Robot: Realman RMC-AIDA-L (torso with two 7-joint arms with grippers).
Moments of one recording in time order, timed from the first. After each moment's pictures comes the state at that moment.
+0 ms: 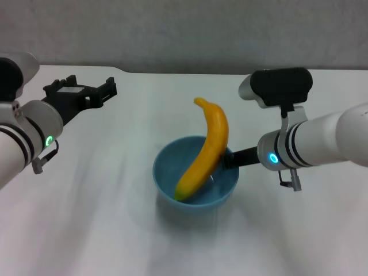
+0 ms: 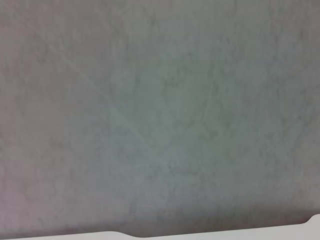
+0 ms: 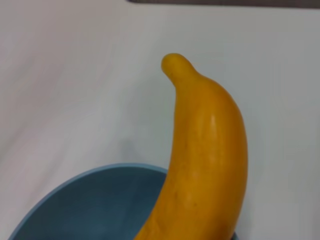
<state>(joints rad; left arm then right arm) -0.26 -2.03 -1.36 -1.28 -0.16 0.13 2.84 0.80 2.01 1.19 0.83 0.78 -0.63 -3.00</state>
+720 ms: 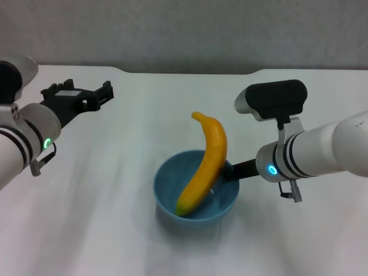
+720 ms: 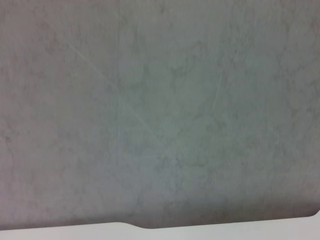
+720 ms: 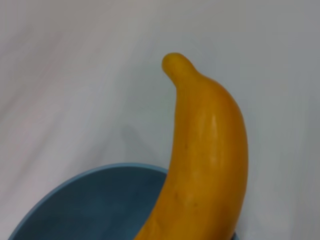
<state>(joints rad) -0.26 -2.03 -1.37 -1.25 -0.16 0.13 2.84 0.80 2.01 1.13 0.82 0.80 -0.64 -3.00</state>
